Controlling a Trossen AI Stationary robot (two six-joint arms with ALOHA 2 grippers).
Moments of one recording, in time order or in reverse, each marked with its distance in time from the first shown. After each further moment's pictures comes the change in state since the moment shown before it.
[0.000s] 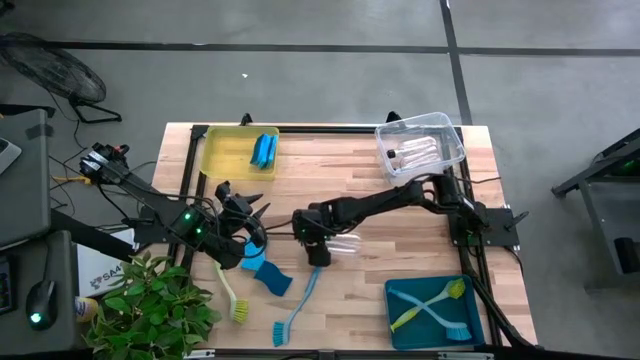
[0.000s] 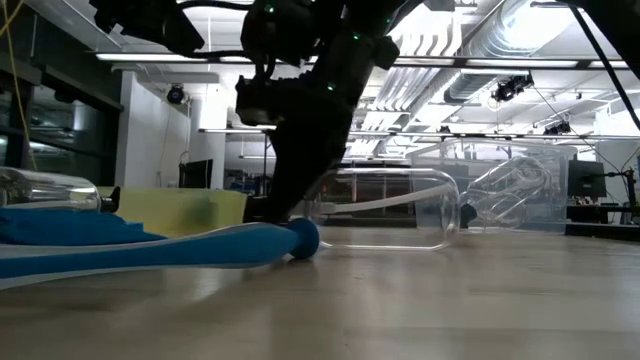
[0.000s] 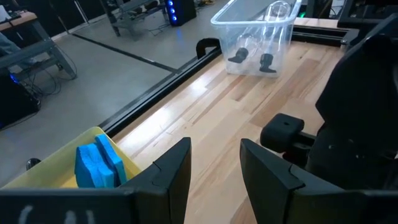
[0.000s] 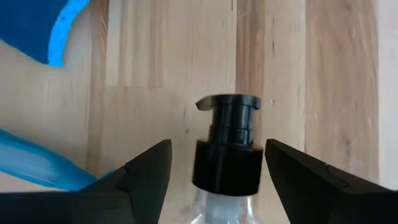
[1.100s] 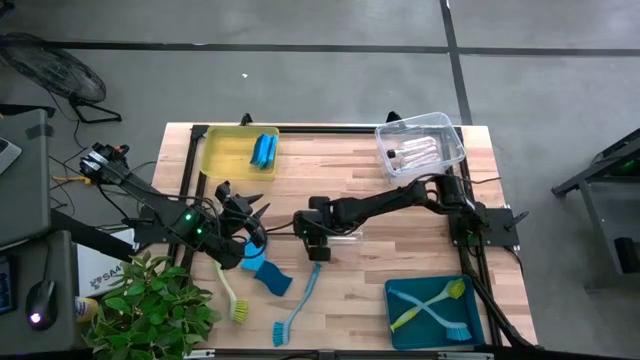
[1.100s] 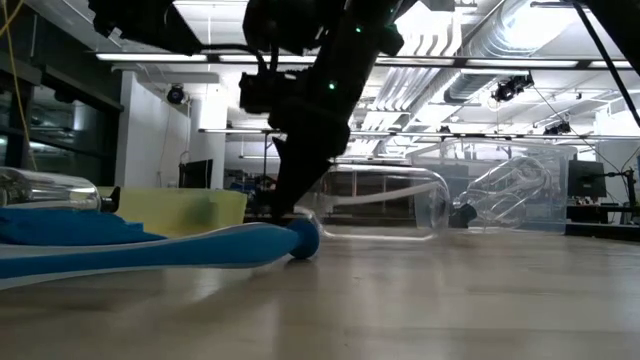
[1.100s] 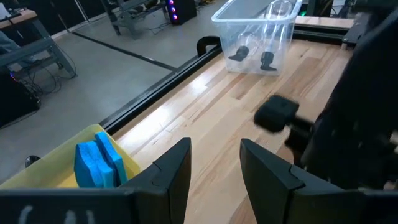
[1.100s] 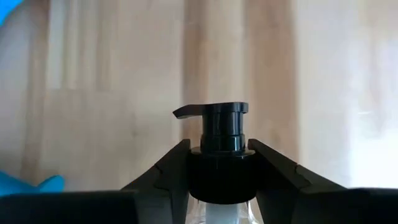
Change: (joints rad) left arm 0.000 0.000 -0.015 0.002 0.002 -0.015; right arm 0.012 -0.020 0.000 -0.019 0.194 -0.053
